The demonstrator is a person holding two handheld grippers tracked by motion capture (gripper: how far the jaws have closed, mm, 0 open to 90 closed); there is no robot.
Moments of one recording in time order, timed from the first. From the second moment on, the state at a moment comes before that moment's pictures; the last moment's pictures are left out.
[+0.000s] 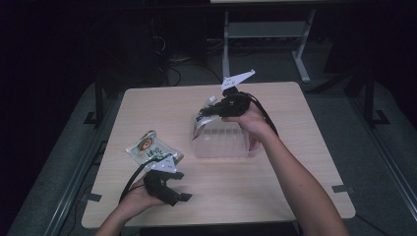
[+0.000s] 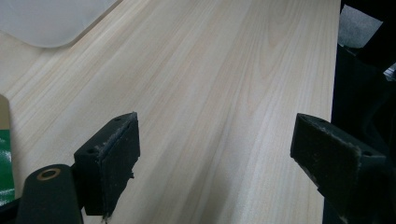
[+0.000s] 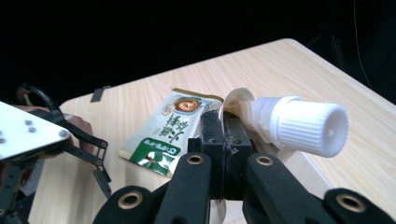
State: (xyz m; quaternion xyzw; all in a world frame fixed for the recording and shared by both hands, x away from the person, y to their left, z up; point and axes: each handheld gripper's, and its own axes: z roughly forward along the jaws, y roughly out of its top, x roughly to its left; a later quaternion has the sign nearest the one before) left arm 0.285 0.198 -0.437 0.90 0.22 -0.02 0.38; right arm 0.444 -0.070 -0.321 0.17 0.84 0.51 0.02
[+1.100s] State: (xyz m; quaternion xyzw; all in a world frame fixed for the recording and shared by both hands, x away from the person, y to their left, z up) left arm 0.285 0.198 -0.437 0.90 0.22 -0.02 0.38; right arm 0.453 -0.050 -0.346 0.18 0.86 0.48 -0.01
